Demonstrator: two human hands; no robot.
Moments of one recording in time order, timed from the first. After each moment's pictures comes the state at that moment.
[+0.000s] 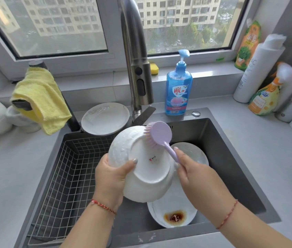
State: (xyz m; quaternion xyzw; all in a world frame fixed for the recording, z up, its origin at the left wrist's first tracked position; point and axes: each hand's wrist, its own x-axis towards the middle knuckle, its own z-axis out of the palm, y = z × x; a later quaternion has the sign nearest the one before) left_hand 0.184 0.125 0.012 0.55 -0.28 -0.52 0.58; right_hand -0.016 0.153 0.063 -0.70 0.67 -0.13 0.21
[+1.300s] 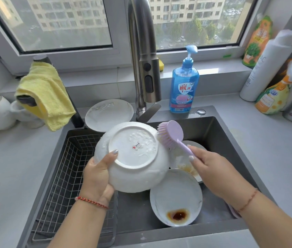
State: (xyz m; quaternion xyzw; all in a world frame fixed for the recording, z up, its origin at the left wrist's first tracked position) left_hand 0.220 0.117 0.011 0.49 -0.16 -0.59 0.62; right_hand -0.036 0.131 0.066 -0.66 0.67 -0.16 0.31
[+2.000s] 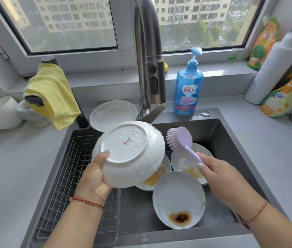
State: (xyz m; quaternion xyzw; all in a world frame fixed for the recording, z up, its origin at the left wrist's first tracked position) left_hand 0.235 0.117 0.017 0.45 -0.10 -0.64 0.61; right_hand -0.044 0.139 0.056 -0.63 0.69 -0.15 0.33
